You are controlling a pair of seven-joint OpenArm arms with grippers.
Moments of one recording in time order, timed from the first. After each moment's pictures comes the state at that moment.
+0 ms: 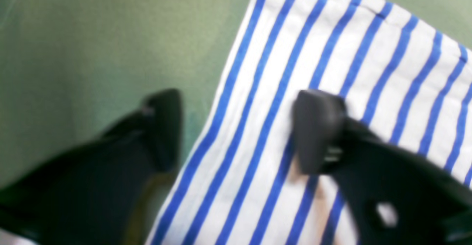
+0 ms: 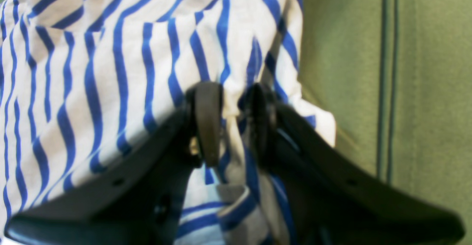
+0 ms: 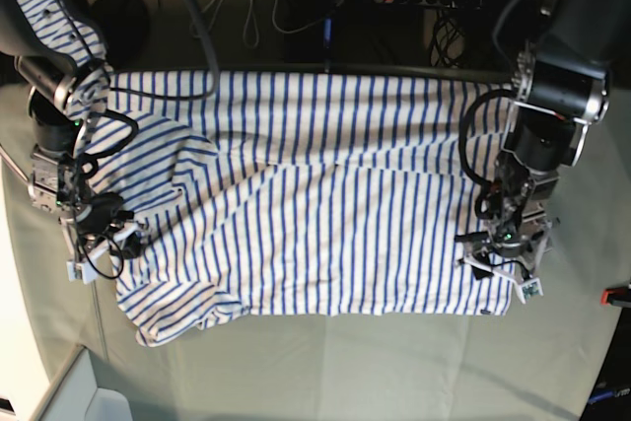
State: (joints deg) left arm -33.5 -13.3 16.6 20.7 -33.4 12.5 0.7; right arm 29.3 14.2 37.4 23.2 -20.9 35.3 -4.6
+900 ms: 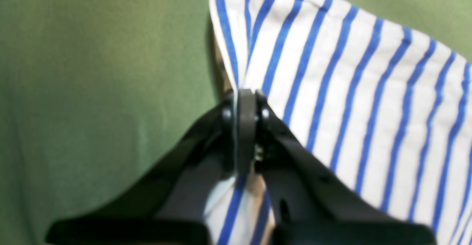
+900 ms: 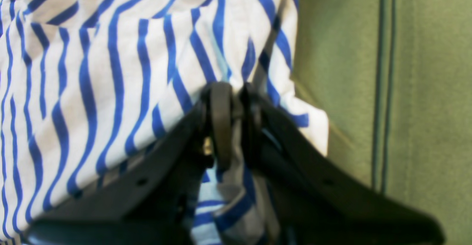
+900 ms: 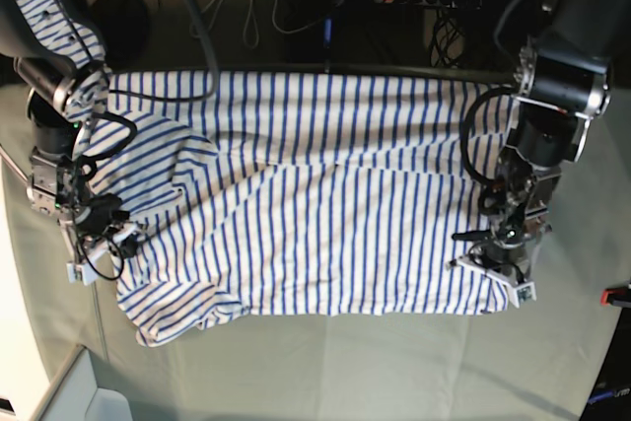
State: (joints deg) left arm -31.7 -13.9 16.1 24.9 -33.6 4.5 1.0; right arm 29.8 14.3 37.4 23.4 -21.1 35.4 -5.9
